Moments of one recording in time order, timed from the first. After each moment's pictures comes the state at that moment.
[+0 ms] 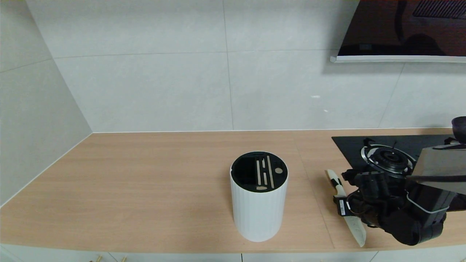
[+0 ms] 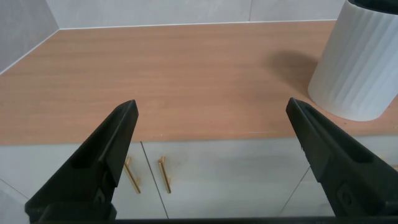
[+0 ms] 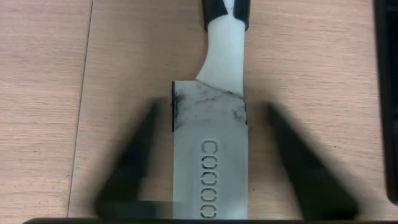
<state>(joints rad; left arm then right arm) 0.00 0.00 0.00 0.00 -0.02 0.01 0.21 2.25 -0.61 -0.99 -0.18 0.07</state>
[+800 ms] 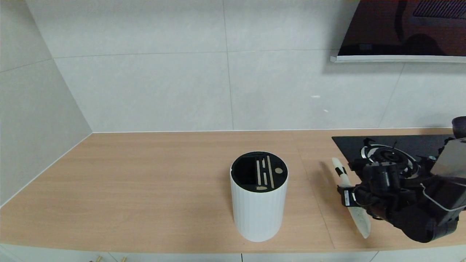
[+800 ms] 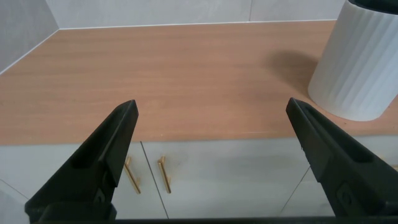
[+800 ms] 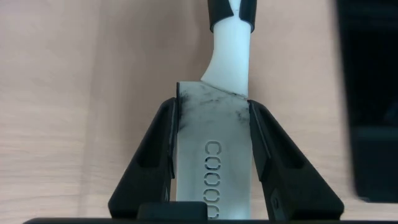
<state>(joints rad) 0.00 0.00 0.00 0.00 -0.02 0.01 0.22 2.11 -0.59 -0.98 -0.20 0.07</state>
